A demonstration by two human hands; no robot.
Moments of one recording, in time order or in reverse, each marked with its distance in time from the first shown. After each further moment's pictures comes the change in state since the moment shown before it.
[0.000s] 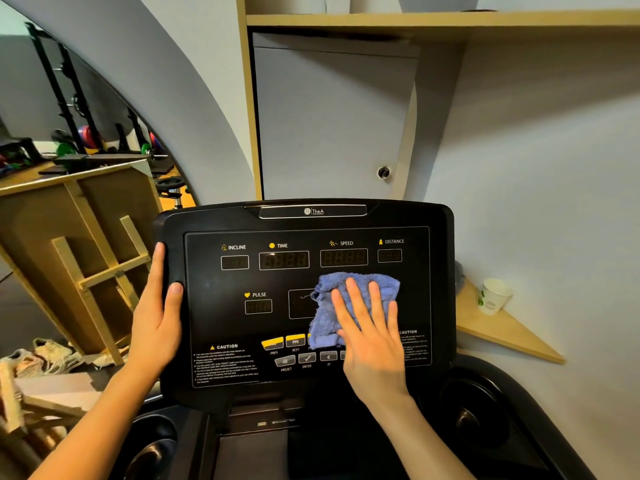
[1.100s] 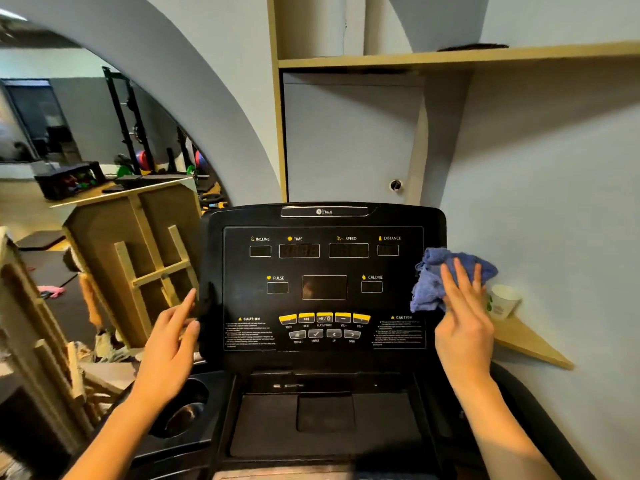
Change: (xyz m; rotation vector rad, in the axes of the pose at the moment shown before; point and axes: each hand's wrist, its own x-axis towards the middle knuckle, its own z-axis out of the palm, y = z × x) left_hand -0.100 0.018 -0.048 0.285 -0.044 -0.015; right_hand -0.022 0.098 -0.081 0.558 0.448 0.192
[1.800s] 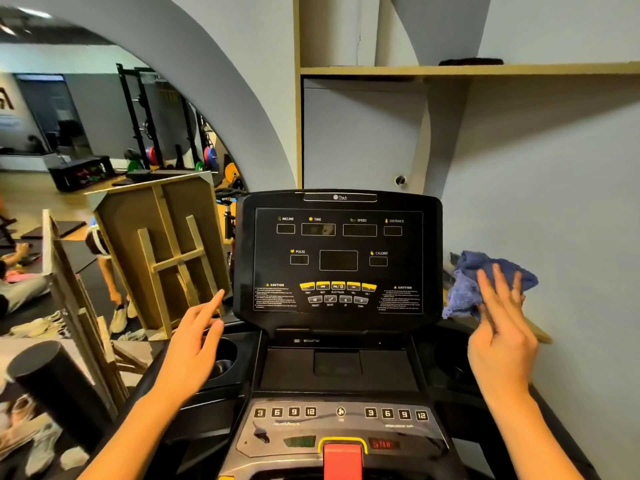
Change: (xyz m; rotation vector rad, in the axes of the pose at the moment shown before) left_hand -0.084 0.021 -0.051 -0.029 -0.071 -0.016; right_hand -0.050 -0.067 -0.105 -0.022 0.051 0.012
